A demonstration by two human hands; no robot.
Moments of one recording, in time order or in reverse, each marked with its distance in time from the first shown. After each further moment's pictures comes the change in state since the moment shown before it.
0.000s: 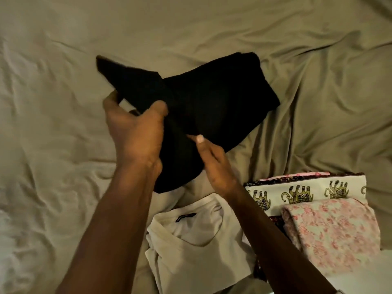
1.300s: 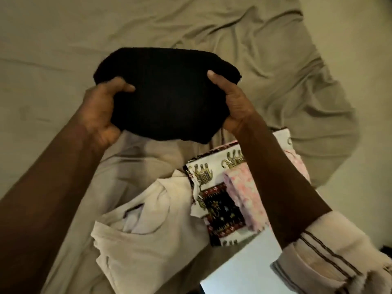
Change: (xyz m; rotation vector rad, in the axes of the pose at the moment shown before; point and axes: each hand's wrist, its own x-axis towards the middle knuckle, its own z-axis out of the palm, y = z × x) left_hand -0.003 -0.028 0.066 -0.049 -0.717 -0.367; right_hand -0.009 -0.057 -0.172 0.621 0.279 0.176
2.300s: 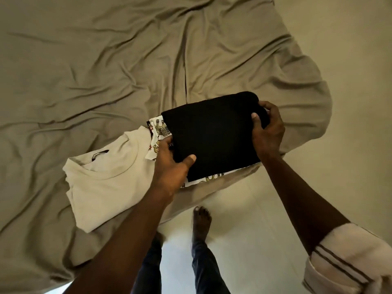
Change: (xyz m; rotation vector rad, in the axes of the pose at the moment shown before) left_hand -0.161 -0.279 0.116 0.436 0.153 0.160; right_hand -0.127 0.050 -0.258 -0.831 0.547 -0.671
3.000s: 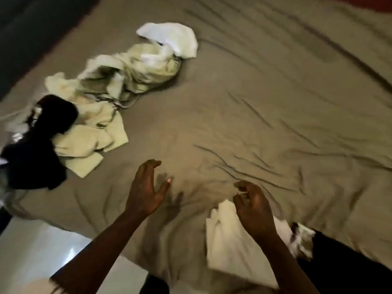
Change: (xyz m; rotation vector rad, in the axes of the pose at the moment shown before) left_hand -0.067 -0.047 -0.438 0.535 0.842 0.218; right_hand -0.216 -0.289 0.251 -0.217 -0.990 -0.371
